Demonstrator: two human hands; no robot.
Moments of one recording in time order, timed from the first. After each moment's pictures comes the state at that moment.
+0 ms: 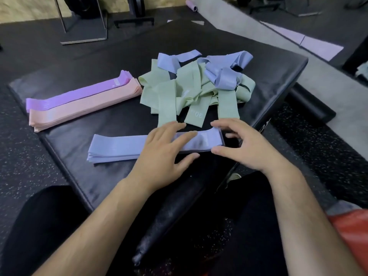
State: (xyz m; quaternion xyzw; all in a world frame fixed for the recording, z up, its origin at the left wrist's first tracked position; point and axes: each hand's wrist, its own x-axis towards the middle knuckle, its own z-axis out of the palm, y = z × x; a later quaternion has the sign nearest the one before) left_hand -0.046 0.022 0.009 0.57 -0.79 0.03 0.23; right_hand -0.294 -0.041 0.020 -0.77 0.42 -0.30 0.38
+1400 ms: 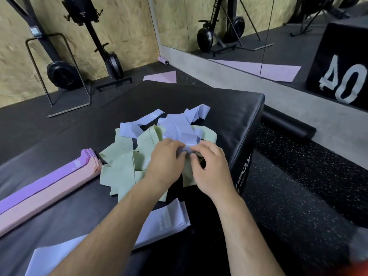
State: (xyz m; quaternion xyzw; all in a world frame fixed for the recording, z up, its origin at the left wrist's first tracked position) left_hand -0.143 -0.162 0.055 0.62 -0.74 -0.10 0.25; right_hand -0.280 -0.143 0.000 -0.64 0.56 -0.50 0.18
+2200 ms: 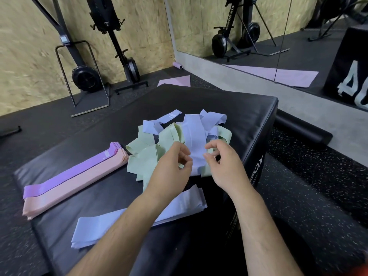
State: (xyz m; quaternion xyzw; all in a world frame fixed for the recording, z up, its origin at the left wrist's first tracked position) left_hand -0.115 -0.074 0.083 0.60 -0.68 -0.22 0.36; right_hand -0.278 -0.108 0.036 -0.64 0.55 -0.46 0.28
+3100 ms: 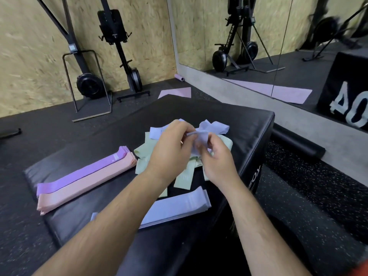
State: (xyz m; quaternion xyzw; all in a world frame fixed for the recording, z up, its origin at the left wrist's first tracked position) left_hand -0.109 -0.071 0.154 0.51 -0.75 -0.06 0.42; right_hand -0.242 -0.077 0.104 -0.61 0.44 -0.55 0.36
